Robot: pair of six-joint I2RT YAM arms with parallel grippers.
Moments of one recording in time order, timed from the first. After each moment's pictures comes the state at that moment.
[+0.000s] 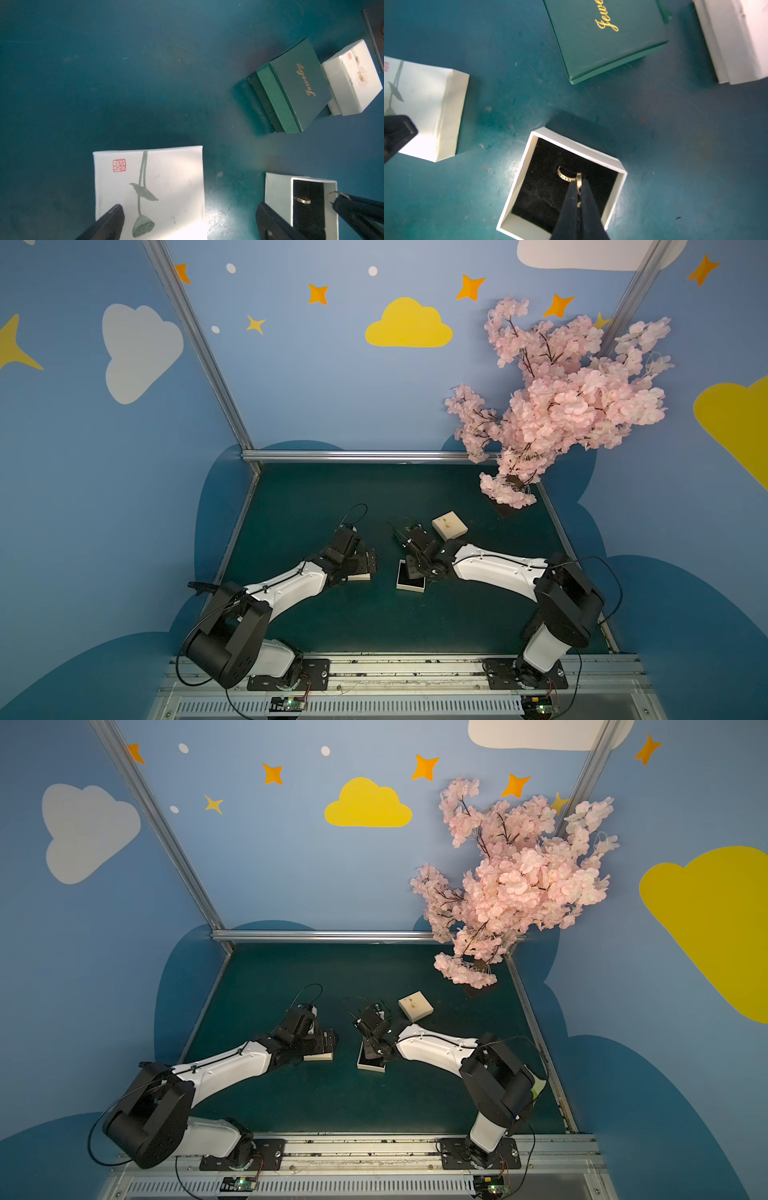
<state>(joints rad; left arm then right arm) -0.51 1.40 0.66 -0.16 0.00 -0.59 0.93 1.69 1.07 -0.51 0.23 0.61</state>
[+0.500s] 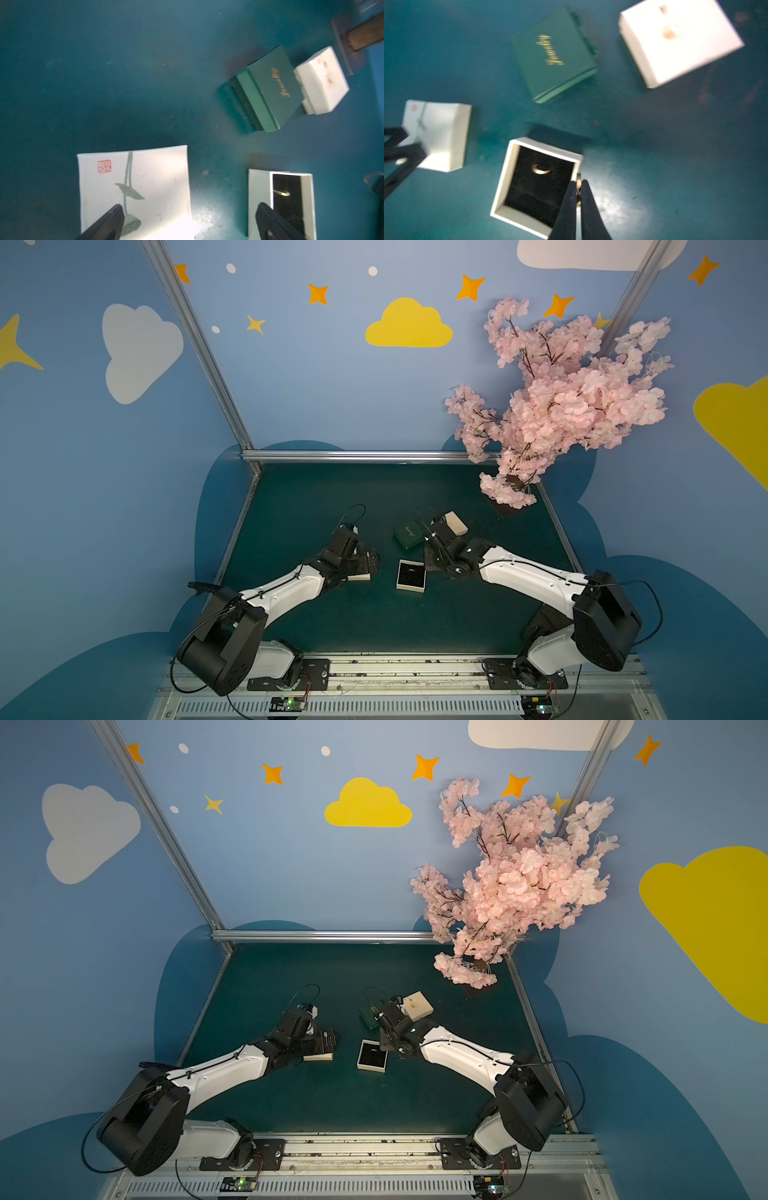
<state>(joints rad) -0.51 1.35 0.62 -0.10 0.06 -0.59 0.80 1.48 0.96 -0.52 0.24 0.66</state>
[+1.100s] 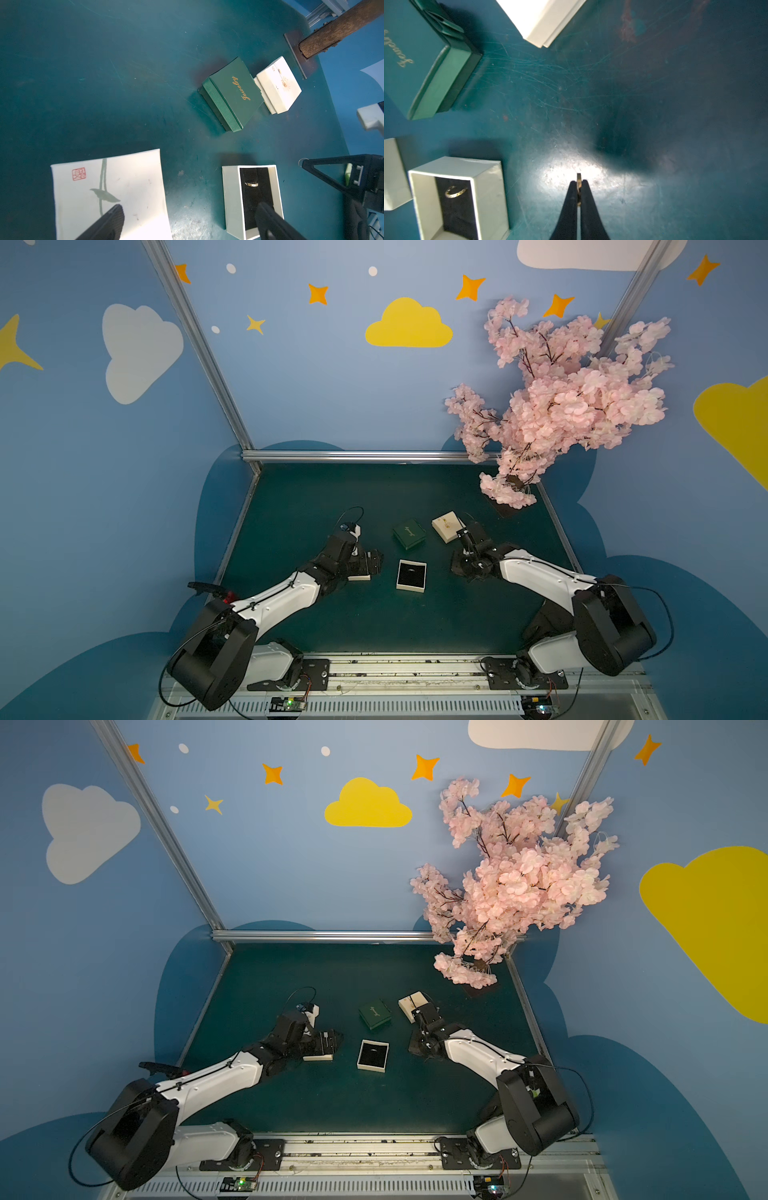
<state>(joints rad) -0.53 1.29 0.58 -0.02 0.10 -0.58 0.54 1.44 0.77 -0.46 0.01 0.72</state>
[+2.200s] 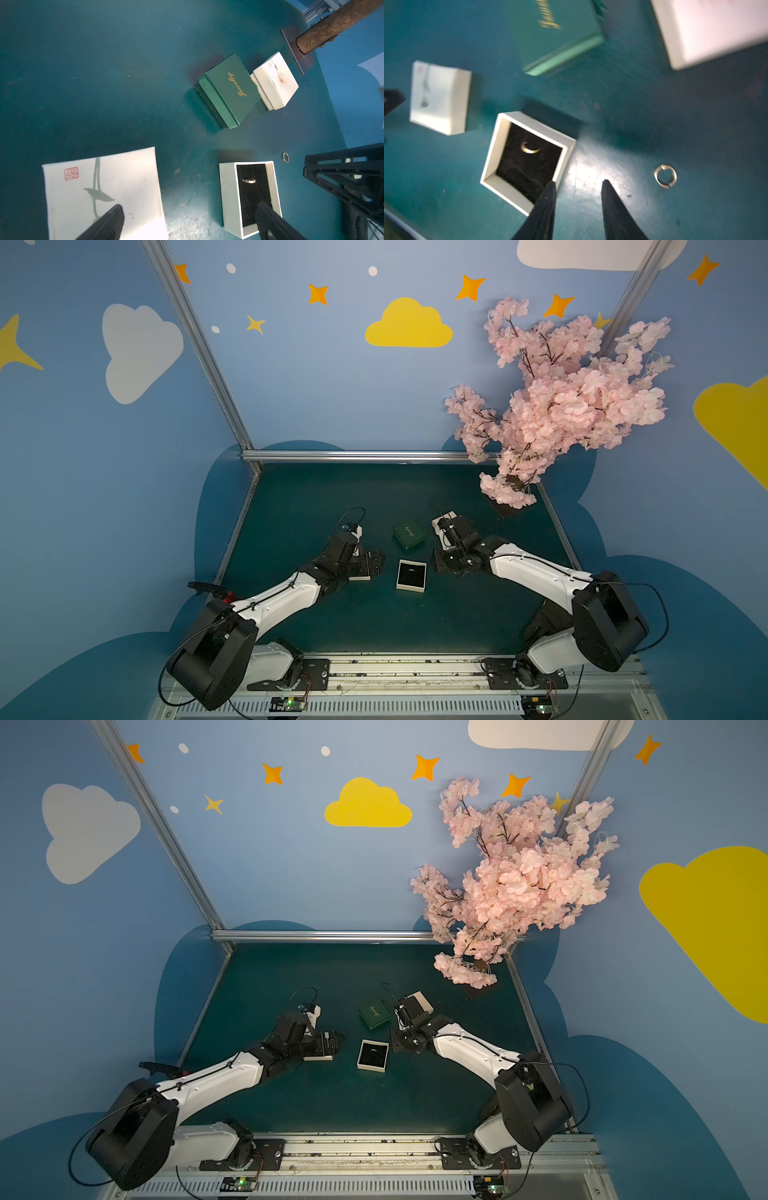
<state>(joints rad) -0.54 1.29 0.58 -0.02 0.11 -0.57 0.67 1.48 0.92 -0.48 -0.10 0.40</state>
